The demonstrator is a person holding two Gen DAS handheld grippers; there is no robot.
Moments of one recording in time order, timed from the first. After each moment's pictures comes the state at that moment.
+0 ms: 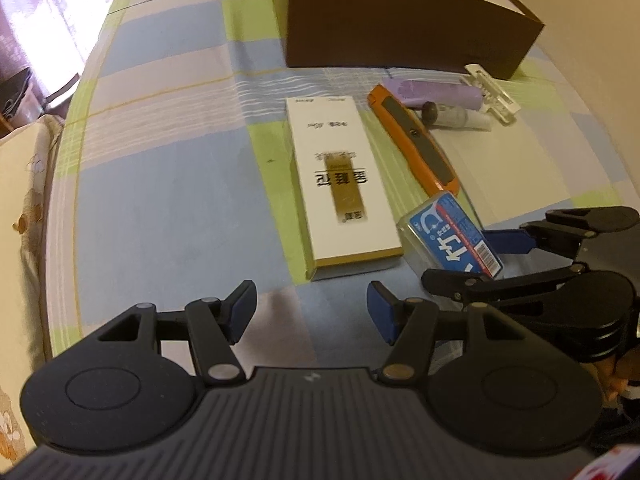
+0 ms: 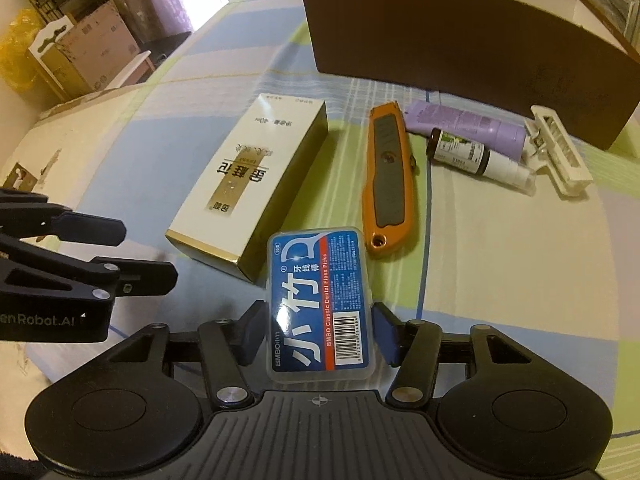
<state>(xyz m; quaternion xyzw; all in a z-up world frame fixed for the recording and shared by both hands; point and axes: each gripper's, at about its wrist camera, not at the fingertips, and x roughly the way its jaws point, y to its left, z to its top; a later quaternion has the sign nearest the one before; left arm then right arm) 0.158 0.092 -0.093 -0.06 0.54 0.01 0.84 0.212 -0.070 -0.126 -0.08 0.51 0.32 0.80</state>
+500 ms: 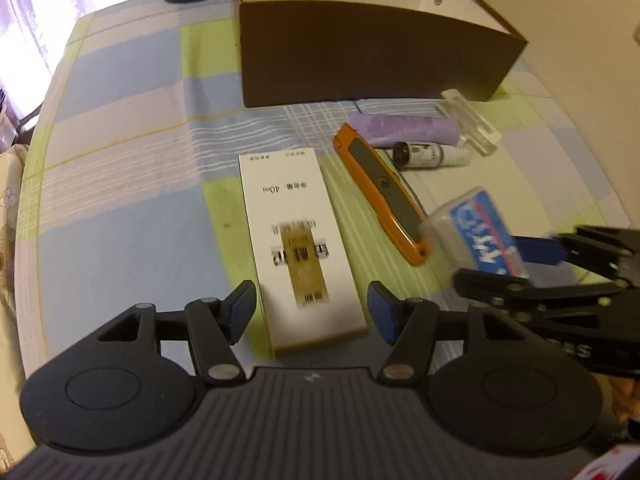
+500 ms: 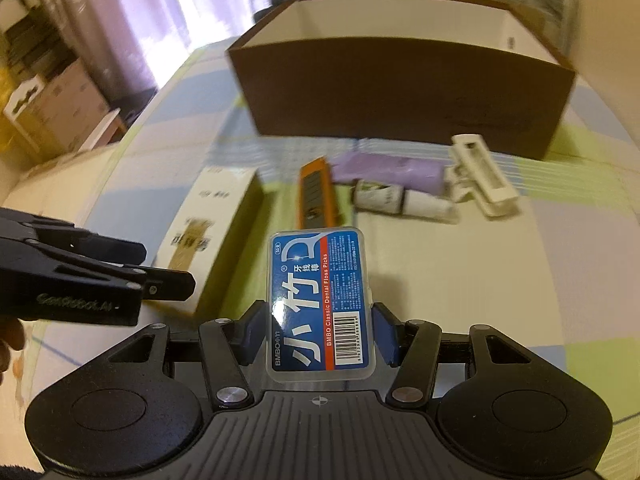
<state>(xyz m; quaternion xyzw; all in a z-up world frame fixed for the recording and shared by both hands) 0.209 0.082 -0.096 -0.06 0.53 -0.03 0.85 0.229 -0.114 -0.096 -0.02 0.48 0.27 0.84</state>
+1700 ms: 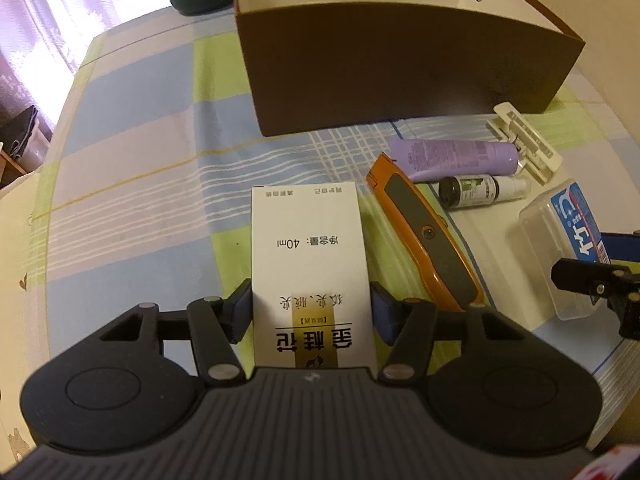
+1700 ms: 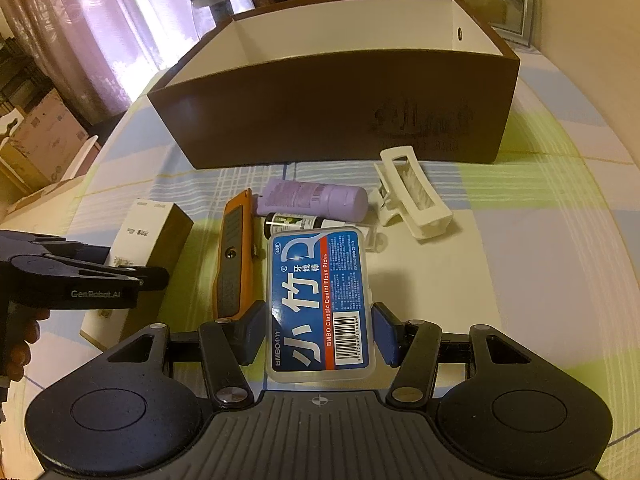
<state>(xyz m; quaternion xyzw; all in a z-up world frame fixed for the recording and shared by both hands) 0.253 0.068 -0.111 -0.02 0.52 0.04 0.85 0.278 -0.162 -0.097 0.01 0.48 0.26 0.84</state>
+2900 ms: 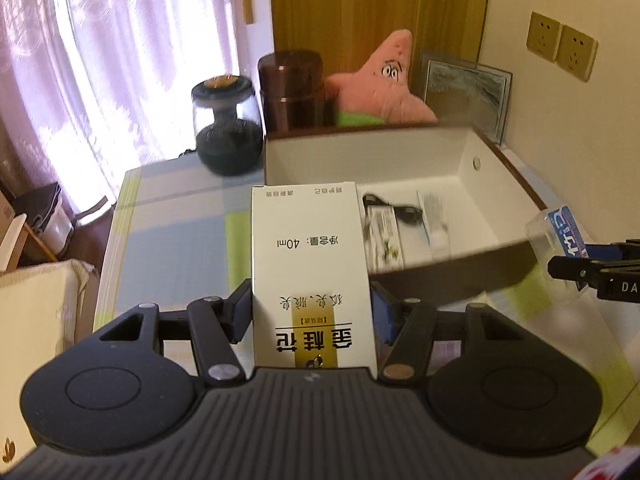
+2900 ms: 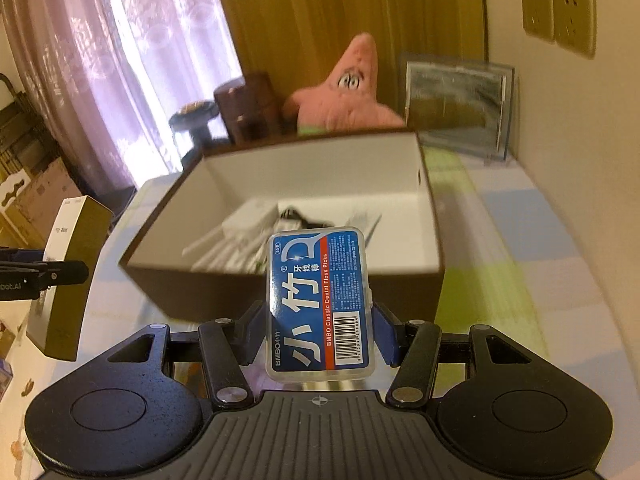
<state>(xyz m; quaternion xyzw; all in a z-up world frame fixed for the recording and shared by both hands) 0.315 0.076 0.025 -0.01 0.39 0.06 0.92 0.380 -0.210 -0.011 0.03 0.38 0.26 0.89</state>
